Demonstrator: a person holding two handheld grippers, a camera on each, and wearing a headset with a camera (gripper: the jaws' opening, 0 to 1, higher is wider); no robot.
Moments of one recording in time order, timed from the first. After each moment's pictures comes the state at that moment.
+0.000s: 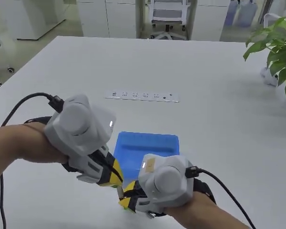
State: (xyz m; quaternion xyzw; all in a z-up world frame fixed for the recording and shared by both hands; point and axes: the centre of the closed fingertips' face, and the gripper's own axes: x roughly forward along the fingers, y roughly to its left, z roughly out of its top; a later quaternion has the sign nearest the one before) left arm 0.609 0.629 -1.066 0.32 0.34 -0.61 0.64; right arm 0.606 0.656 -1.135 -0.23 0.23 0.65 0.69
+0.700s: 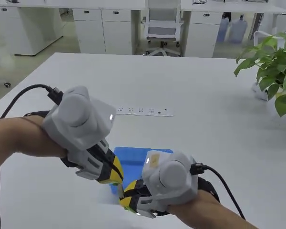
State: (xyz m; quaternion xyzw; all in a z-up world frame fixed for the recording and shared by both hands) left arm 0.625 0.617 -1.028 0.34 0.32 -0.61 0.64; right arm 0.627 0.646 -1.099 -0.23 0.22 0.64 0.70
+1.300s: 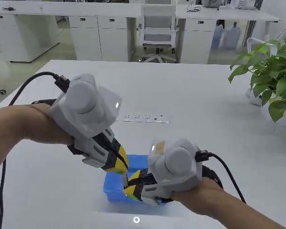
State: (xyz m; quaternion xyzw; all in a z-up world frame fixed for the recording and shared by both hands) left arm 0.655 0.605 -1.007 0.36 0.30 -0.61 0.64; right arm 0.661 0.635 -1.077 -0.23 0.21 0.62 0.72
